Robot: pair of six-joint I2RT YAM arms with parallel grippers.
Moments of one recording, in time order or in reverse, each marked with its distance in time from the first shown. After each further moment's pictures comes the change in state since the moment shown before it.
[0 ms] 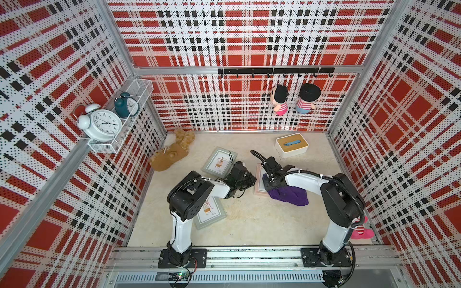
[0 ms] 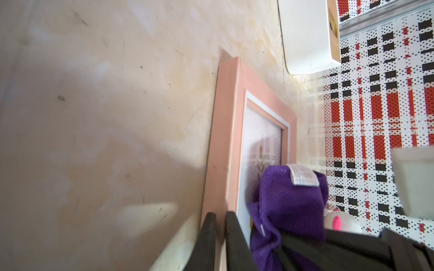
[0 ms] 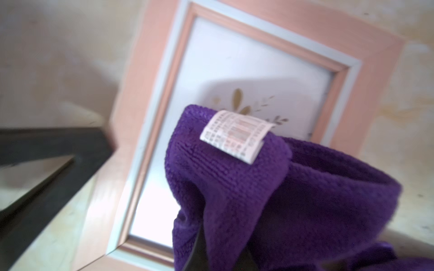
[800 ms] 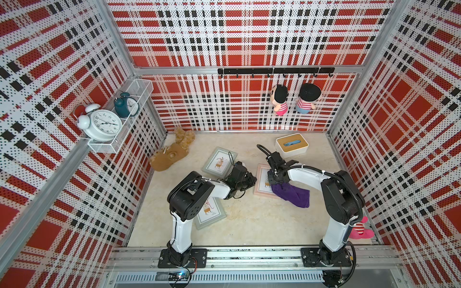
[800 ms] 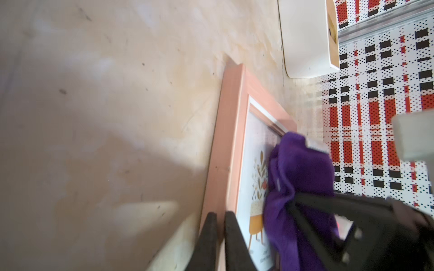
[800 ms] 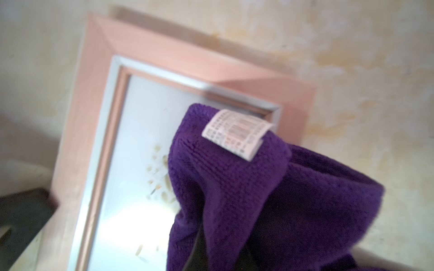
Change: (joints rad) left arm -0.013 -0.002 -0.009 0.016 -0.016 -0.029; right arm -0.089 -0.002 0.049 -0.023 0.083 0.018
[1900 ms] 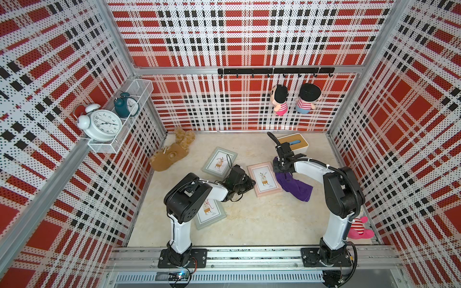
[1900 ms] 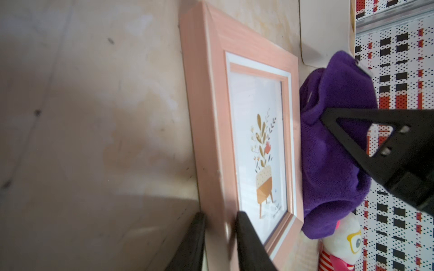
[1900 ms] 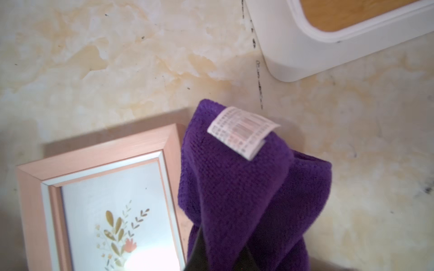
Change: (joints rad) left arm 0.004 -0.045 -0.062 -0.010 0.027 -0.015; right arm -0.109 0.024 0.041 0.126 -0.096 -0.079
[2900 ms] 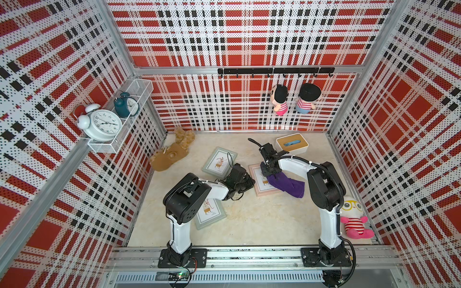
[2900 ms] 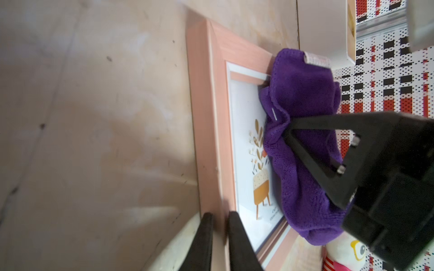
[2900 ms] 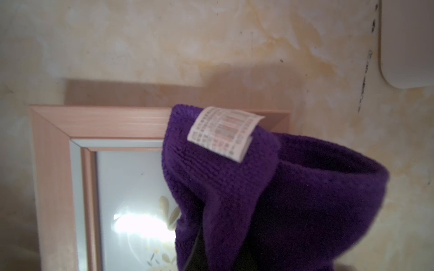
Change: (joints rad) left arm -0.005 -0.010 0.035 -0.066 -0.043 0.001; right arm 0.124 0.176 0.175 -0.143 0.024 -0.100
